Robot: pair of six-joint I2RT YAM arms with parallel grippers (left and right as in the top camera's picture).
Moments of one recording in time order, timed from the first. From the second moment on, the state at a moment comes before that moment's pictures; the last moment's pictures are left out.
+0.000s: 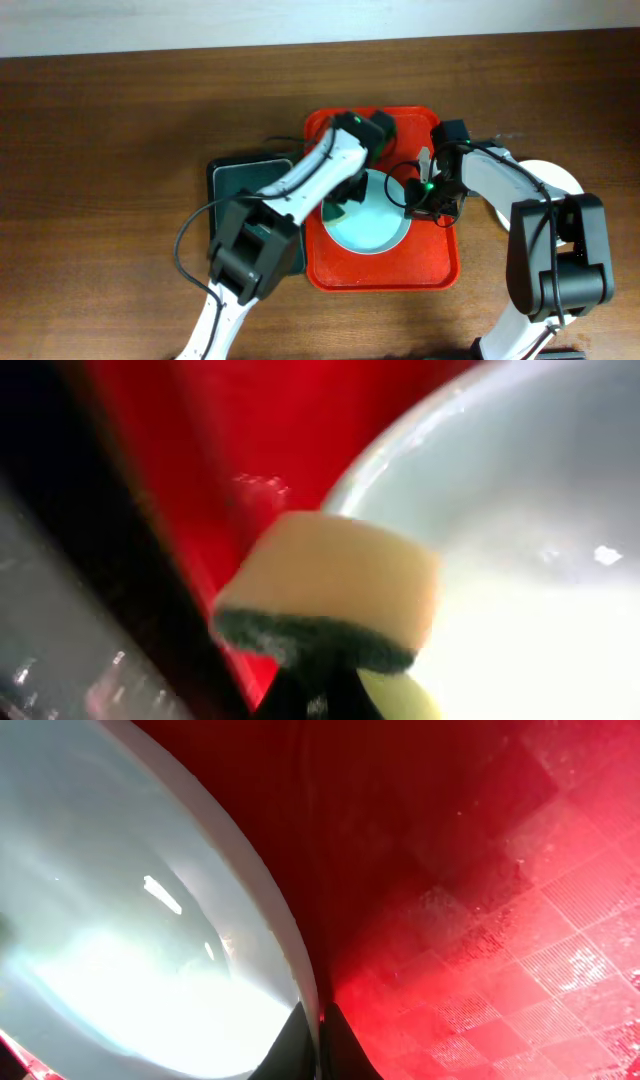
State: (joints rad) left arm -0.69 2.35 2.06 -1.39 -0.12 -0.47; right arm 0.07 1.89 1.13 -0.83 -0.35 0.18
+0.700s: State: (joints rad) left arm -0.38 2.28 1.96 -1.49 -0.12 -0.40; right arm 0.07 1.89 1.13 -0.82 -0.34 0.15
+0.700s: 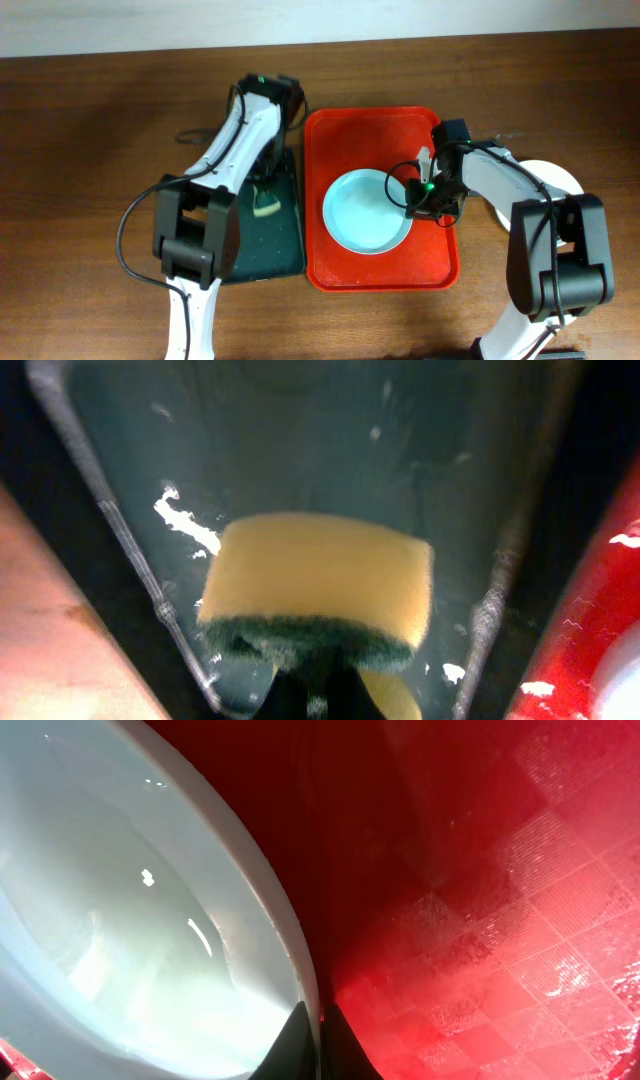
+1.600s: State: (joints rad) left arm -0.07 1.60 1.82 -1.54 -0.08 -0.39; right arm 0.07 1.85 1.24 -1.04 -0.36 0.14
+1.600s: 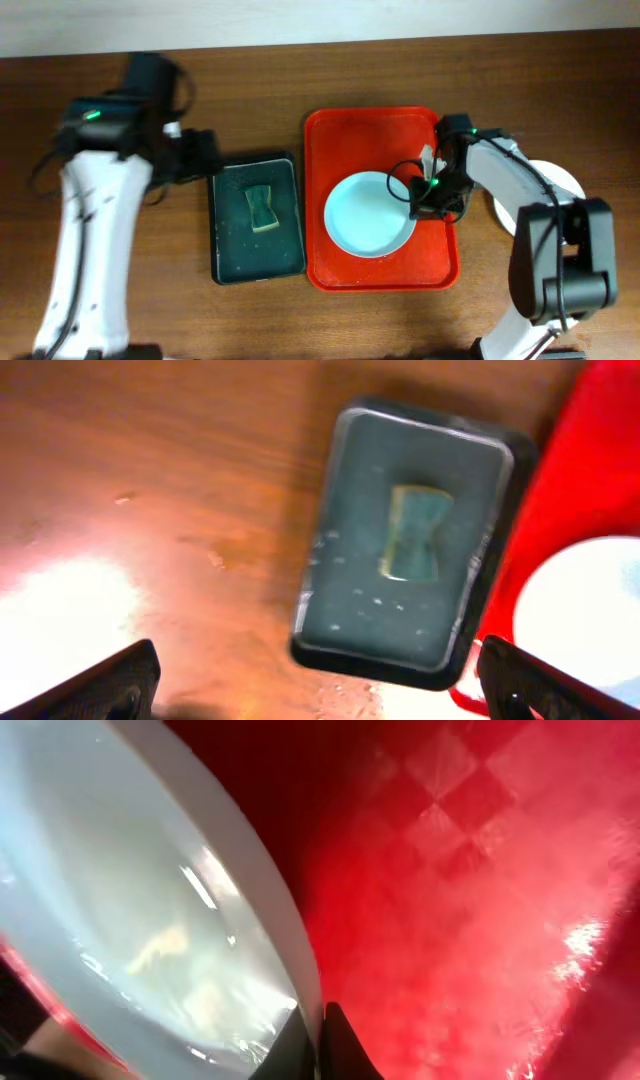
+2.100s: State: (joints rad) left arm 0.14 1.54 1.82 -1.62 -0.08 -0.39; right arm 0.51 1.76 1.52 -0.96 -0.08 0.24
